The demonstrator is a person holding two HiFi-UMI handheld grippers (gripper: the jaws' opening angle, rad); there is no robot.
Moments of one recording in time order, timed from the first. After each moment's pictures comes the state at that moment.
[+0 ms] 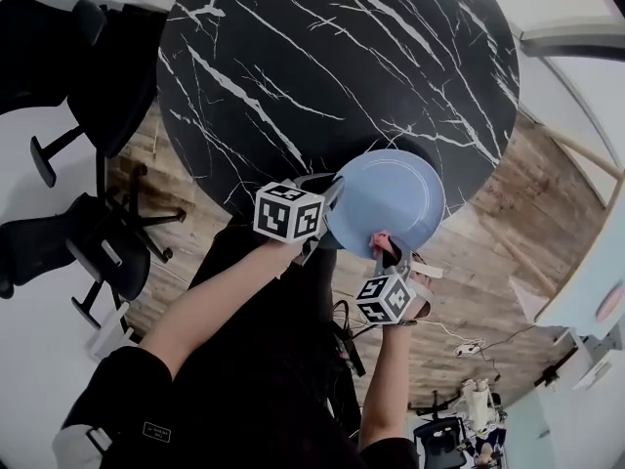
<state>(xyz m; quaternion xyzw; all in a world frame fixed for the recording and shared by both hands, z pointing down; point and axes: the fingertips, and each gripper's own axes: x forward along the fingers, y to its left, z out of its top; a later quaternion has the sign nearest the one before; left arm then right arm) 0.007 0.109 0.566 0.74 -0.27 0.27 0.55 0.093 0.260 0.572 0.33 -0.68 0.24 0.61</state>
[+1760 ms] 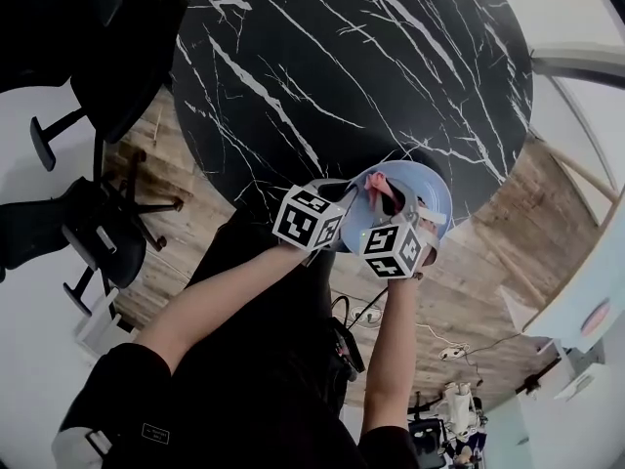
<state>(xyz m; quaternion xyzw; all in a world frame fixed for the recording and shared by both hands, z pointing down) 0.006 0.113 0.565 0.76 -0.24 0.31 0.52 0.049 0.100 0.566 0.36 -0.75 0.17 0.52</state>
